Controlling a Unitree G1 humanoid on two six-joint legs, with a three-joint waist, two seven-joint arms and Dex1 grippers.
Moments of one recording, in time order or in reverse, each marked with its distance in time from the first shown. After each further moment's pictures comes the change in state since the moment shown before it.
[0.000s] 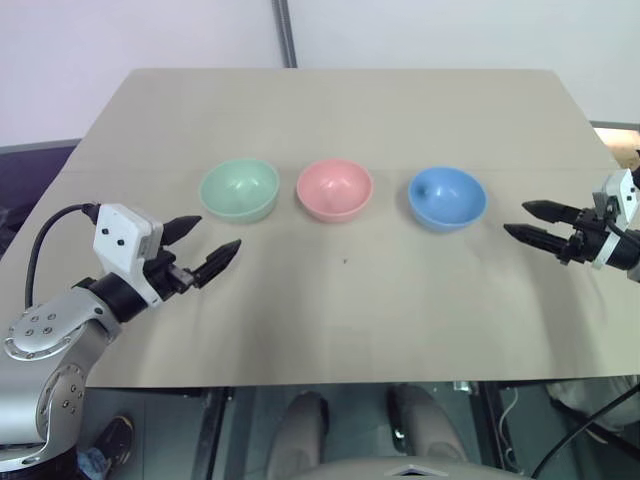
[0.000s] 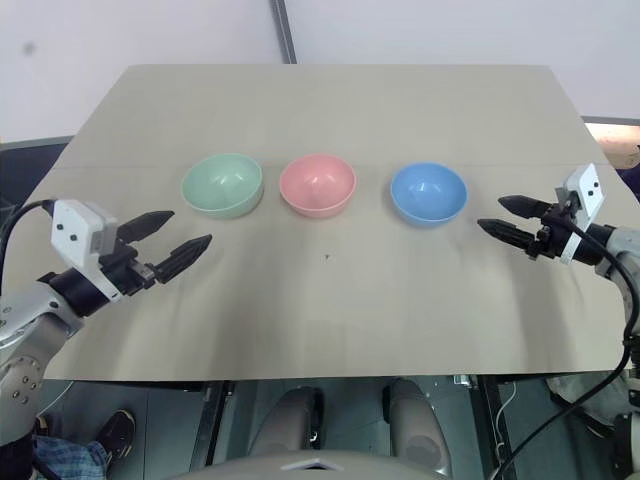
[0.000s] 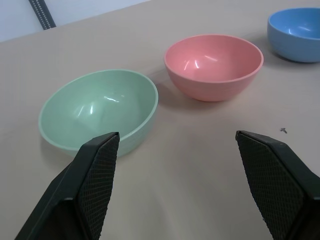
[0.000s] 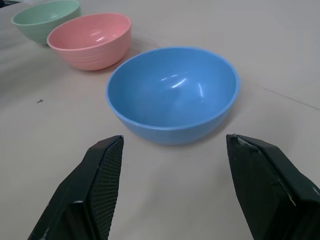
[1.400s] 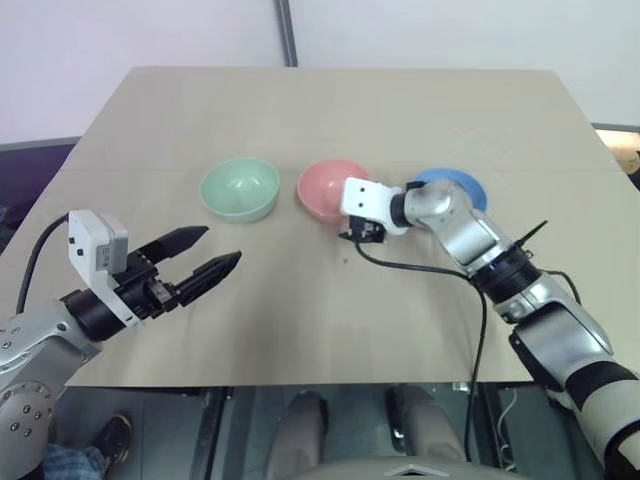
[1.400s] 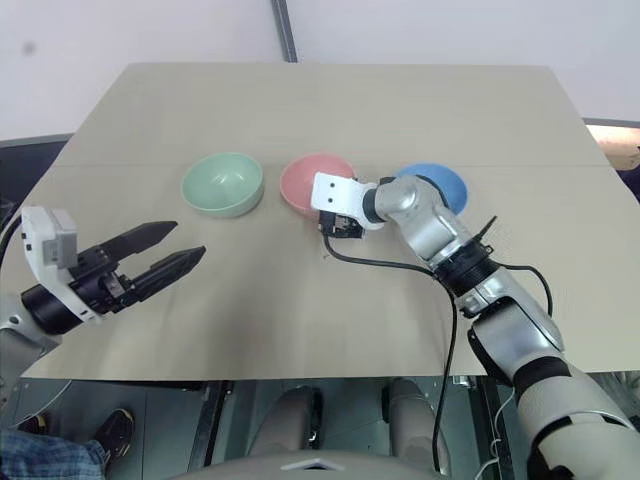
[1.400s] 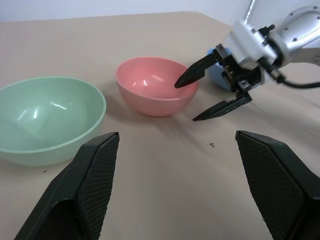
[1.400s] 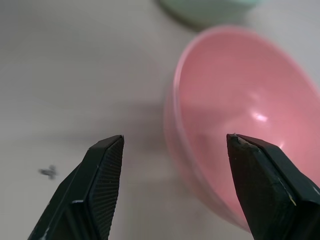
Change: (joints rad) left arm 0.091 0.048 0.131 -0.007 -0.318 0.052 -0.097; right arm -0.635 0.524 0.824 0.273 -0.712 -0.177 -0.223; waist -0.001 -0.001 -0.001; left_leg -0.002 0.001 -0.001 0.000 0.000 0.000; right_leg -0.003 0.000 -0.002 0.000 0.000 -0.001
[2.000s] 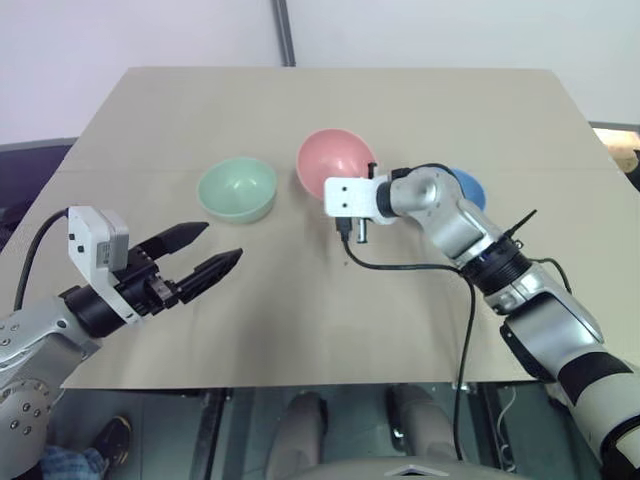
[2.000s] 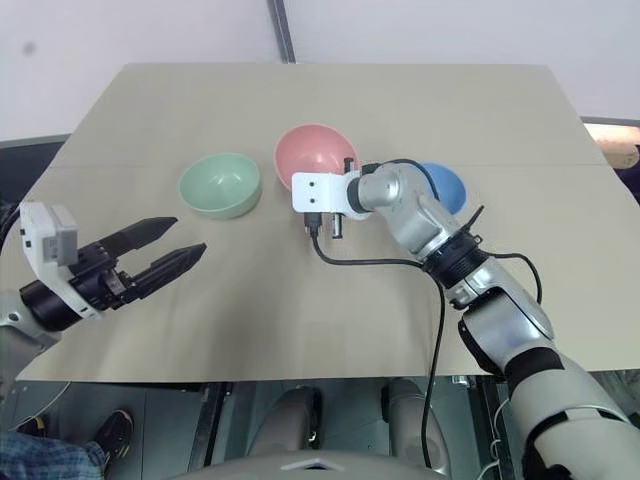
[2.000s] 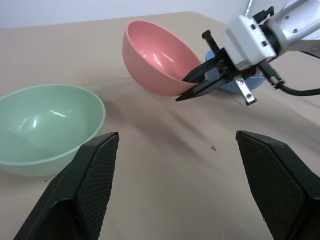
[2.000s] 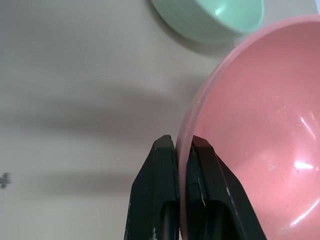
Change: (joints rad) left arm -0.011 0.015 -0.015 -0.006 0.003 -0.012 0.011; right arm -0.033 0.012 0.001 -0.079 -0.101 -0.079 0.045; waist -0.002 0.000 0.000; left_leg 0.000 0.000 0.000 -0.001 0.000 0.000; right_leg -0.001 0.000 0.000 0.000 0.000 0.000
